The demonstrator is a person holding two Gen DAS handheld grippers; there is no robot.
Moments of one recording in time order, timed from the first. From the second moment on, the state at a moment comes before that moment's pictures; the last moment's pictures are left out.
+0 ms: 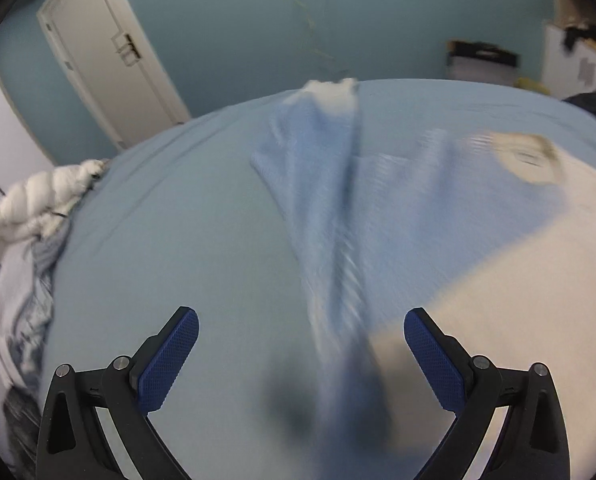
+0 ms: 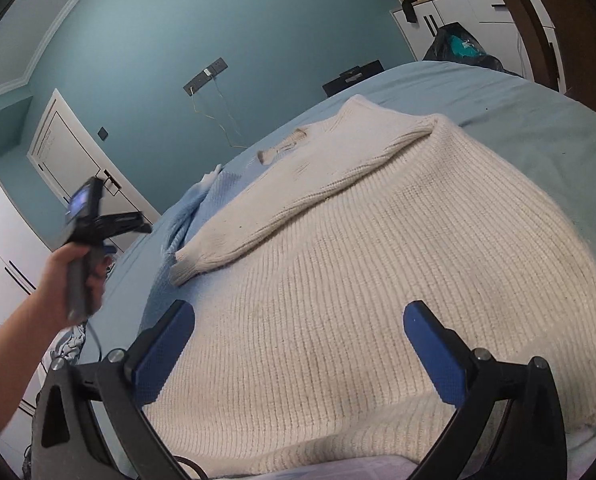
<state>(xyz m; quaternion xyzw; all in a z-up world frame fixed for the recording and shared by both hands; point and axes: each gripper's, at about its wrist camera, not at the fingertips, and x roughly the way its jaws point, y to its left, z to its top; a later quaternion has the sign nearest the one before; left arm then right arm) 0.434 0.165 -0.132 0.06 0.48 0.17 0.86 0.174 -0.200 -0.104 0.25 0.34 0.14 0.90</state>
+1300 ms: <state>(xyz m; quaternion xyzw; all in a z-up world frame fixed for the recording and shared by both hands) 0.423 0.360 -0.145 -0.29 0.51 0.16 0.79 0.149 -0.200 -0.099 0.24 0.33 0.13 0.90</state>
